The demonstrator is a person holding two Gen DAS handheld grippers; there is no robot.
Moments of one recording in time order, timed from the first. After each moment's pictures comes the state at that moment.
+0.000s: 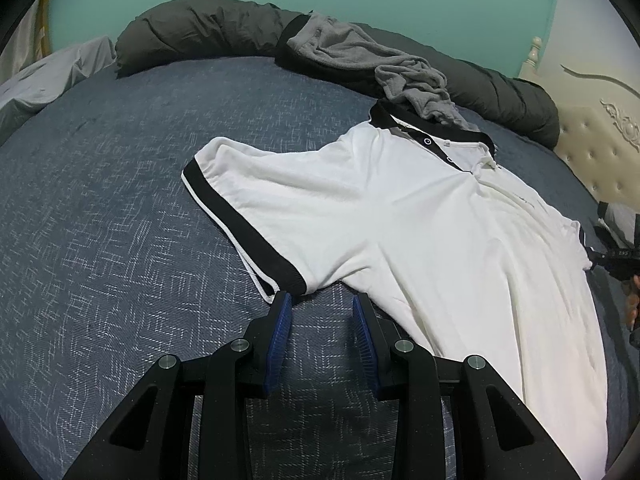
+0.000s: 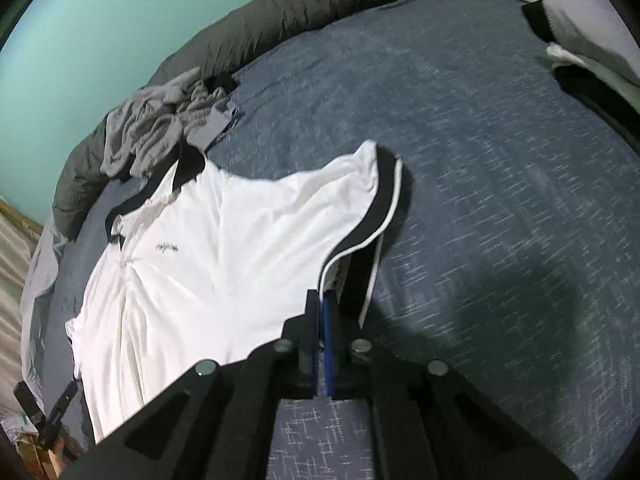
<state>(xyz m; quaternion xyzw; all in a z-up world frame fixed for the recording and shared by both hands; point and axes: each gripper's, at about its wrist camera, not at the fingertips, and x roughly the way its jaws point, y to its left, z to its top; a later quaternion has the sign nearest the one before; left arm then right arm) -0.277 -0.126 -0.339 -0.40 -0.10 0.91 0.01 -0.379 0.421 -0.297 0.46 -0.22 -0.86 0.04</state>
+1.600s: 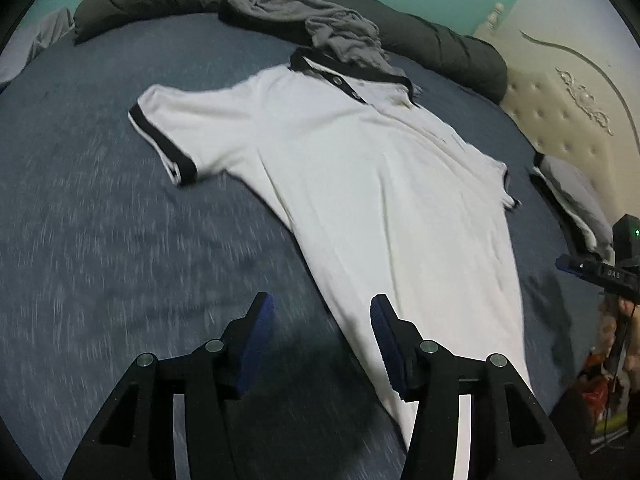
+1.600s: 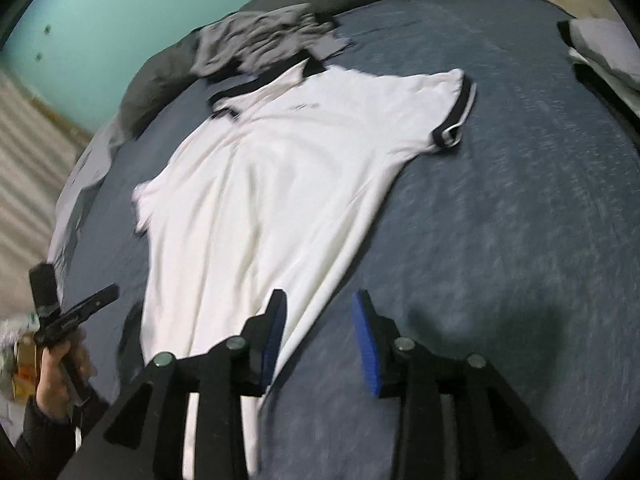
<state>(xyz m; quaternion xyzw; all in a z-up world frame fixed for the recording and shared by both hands) -0.190 -0.065 -0.302 -0.49 -0.12 0.85 0.12 -0.215 0.322 -0.250 0.52 -0.13 -0.83 0.16</state>
